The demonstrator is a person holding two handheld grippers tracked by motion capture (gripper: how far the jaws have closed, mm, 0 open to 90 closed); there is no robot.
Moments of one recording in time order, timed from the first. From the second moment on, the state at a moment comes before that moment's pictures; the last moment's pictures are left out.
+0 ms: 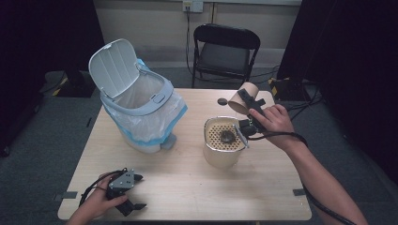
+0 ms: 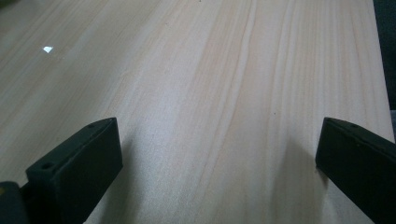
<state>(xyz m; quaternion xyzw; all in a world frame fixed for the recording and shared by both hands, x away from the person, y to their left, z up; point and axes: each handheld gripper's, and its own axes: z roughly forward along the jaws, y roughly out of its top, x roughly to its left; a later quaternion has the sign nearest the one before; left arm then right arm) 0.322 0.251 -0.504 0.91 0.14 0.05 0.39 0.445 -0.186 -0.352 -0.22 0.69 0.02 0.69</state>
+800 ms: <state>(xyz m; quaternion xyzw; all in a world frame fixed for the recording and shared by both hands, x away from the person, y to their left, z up) 0.322 0.251 -0.504 0.91 0.14 0.05 0.39 0.481 -0.226 -0.326 0.18 0.83 0.38 0.36</state>
